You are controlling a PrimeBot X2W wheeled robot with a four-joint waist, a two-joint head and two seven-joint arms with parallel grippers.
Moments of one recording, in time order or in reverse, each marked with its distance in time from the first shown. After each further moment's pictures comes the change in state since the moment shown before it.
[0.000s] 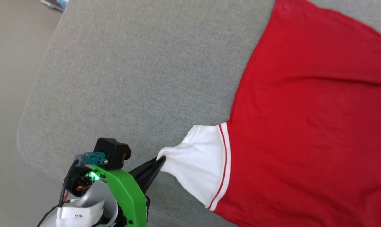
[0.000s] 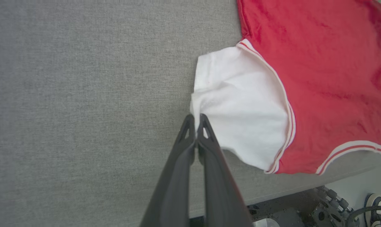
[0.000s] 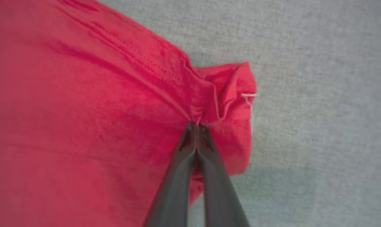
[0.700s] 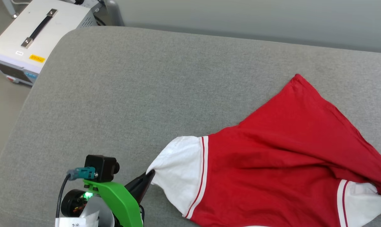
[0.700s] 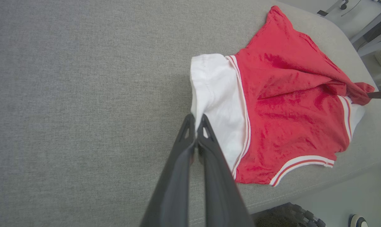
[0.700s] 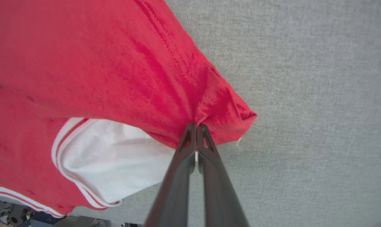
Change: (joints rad) left arm 0.109 -0.030 0.035 0.082 -0.058 0.066 -0.072; right arm 0.574 0.064 -0.087 -0.235 0.106 0.000 -0.009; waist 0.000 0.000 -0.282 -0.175
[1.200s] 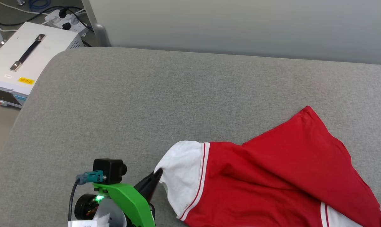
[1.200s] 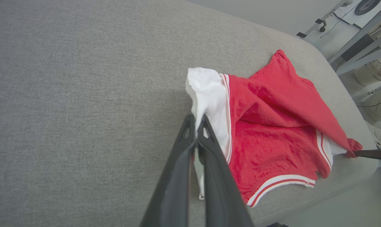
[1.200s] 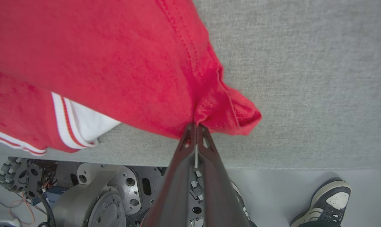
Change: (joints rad) left arm 0.004 -0.102 -0.010 0.087 0.003 0.009 -0.088; right arm 0.251 0.121 -0.055 -0.110 -0.012 0.000 0.037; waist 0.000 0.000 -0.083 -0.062
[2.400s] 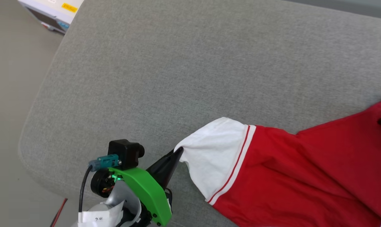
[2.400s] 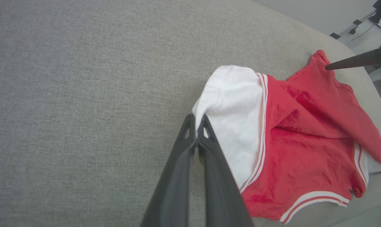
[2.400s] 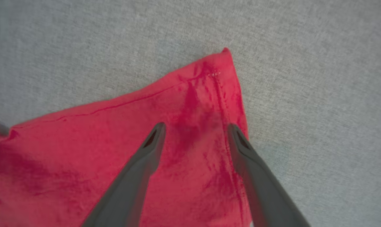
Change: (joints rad) left arm -0.118 -0.049 -0.047 -0.023 0.053 -0.062 -0.026; right arm -0.610 -0.082 0.158 0.063 -0.107 0.000 0.159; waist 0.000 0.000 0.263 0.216
